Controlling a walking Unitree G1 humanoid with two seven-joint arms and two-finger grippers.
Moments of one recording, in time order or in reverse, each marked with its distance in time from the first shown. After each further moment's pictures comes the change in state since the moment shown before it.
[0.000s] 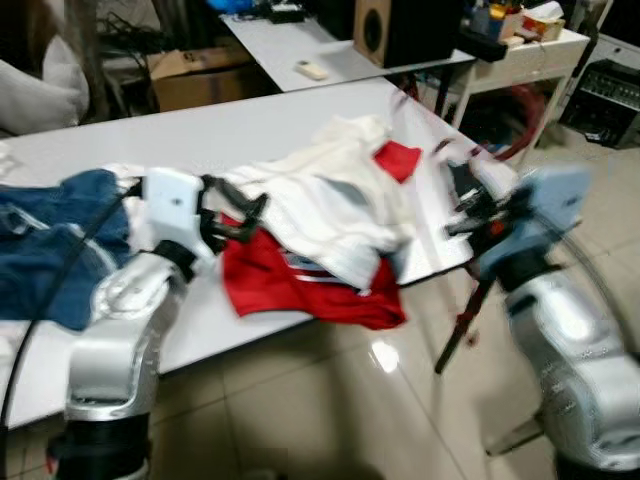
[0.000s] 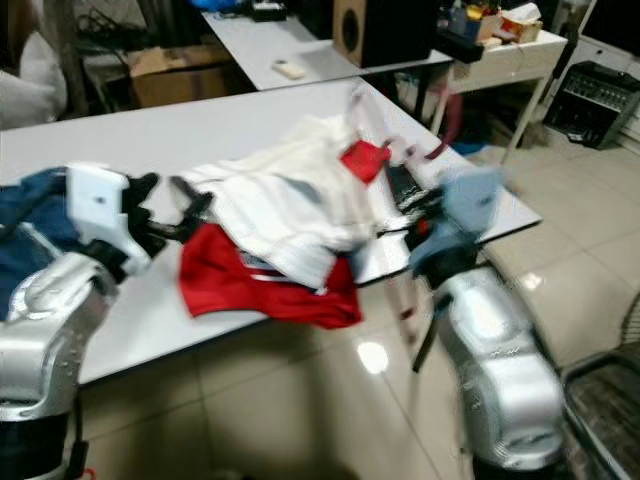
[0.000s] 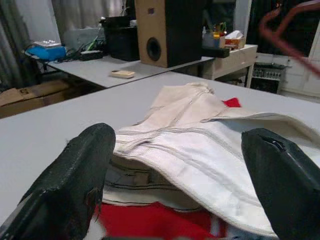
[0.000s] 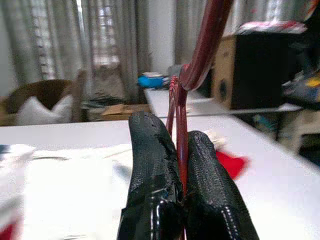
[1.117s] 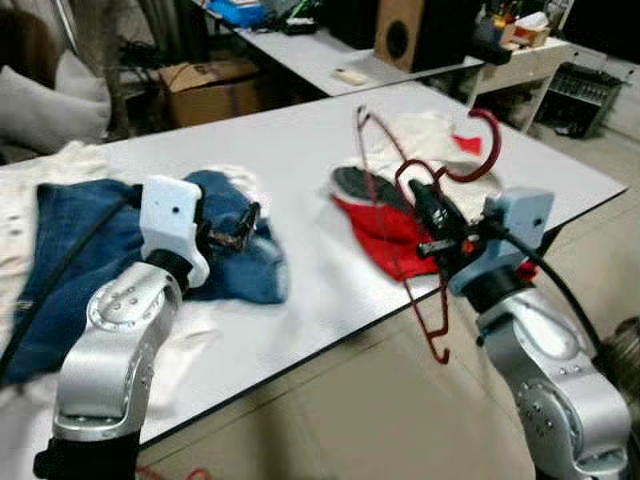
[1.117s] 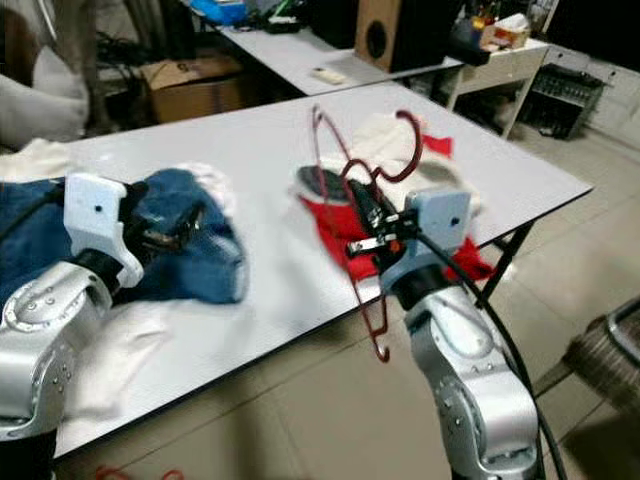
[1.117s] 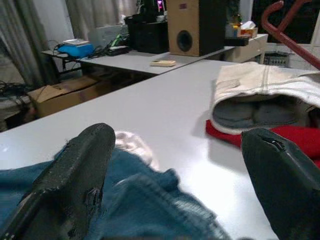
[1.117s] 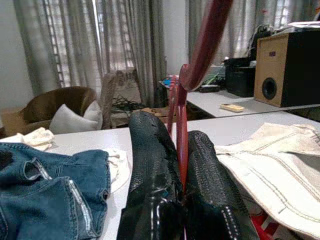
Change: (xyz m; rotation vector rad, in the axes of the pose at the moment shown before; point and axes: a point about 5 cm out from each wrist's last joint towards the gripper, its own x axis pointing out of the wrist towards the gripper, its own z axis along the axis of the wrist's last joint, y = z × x) left arm -0.011 -0.002 -0.001 0.036 0.053 0.053; right arm -0.004 0.012 -0.009 0.046 0.006 0.058
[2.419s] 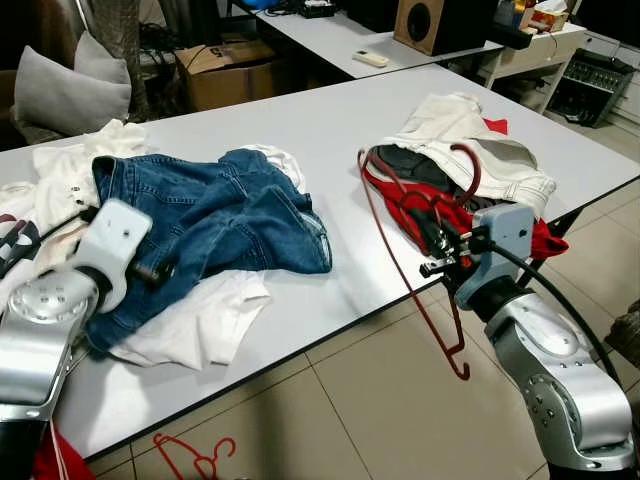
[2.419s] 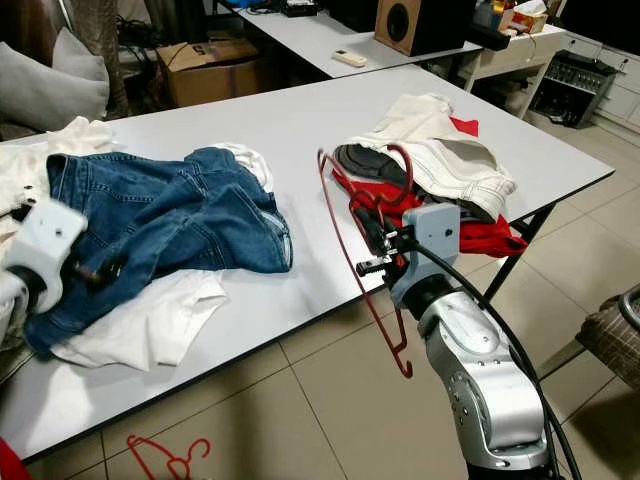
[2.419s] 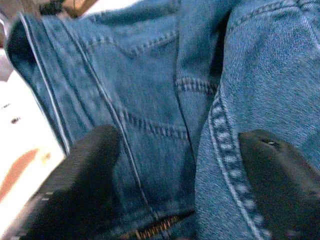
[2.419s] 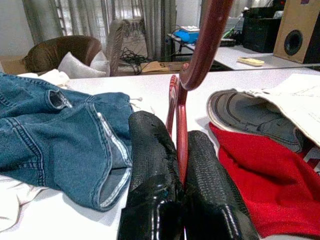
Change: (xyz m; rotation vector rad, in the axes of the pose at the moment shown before) left arm -0.027 0.090 -0.045 0.333 0.476 0.073; right arm -0.001 -0.021 -0.031 -0.047 0.174 0.026
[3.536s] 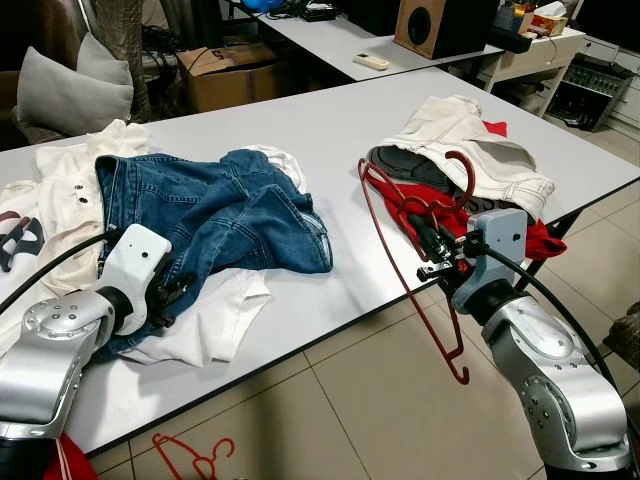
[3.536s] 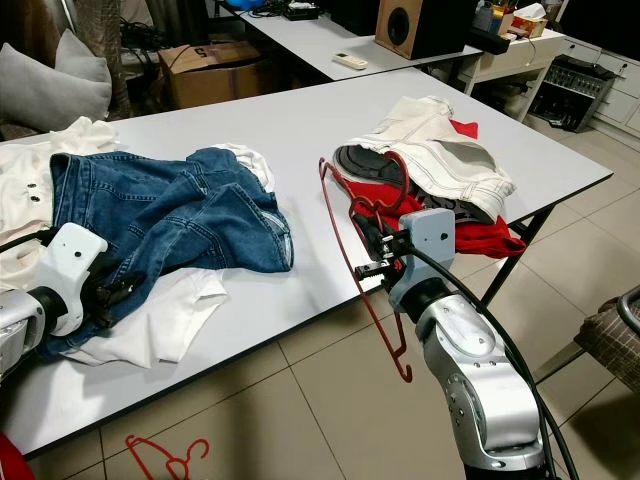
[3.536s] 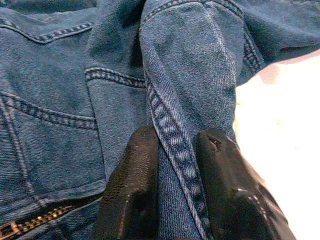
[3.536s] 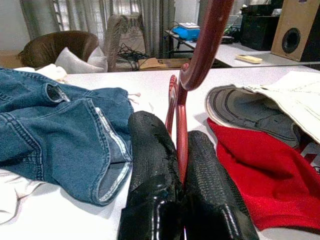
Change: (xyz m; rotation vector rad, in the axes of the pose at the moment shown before) left arm -0.004 -0.030 -0.004 -0.102 -0.026 -0.233; right arm 0.001 0.000 -0.005 -0.009 0.018 -0.019
